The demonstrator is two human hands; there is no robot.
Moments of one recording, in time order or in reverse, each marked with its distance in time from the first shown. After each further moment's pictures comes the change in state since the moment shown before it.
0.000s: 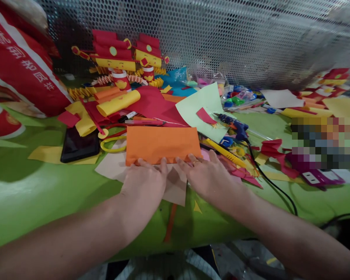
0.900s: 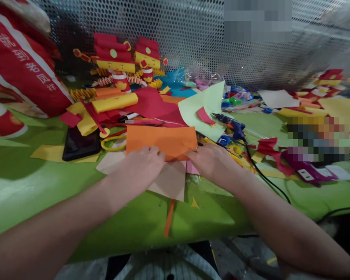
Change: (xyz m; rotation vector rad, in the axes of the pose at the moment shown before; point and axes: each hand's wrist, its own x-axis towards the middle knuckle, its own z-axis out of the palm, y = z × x) left_hand 0.017 -0.026 0.015 -0.148 0.300 0.155; right_hand 0.011 0.035 0.010 -0.068 0.205 -0.065
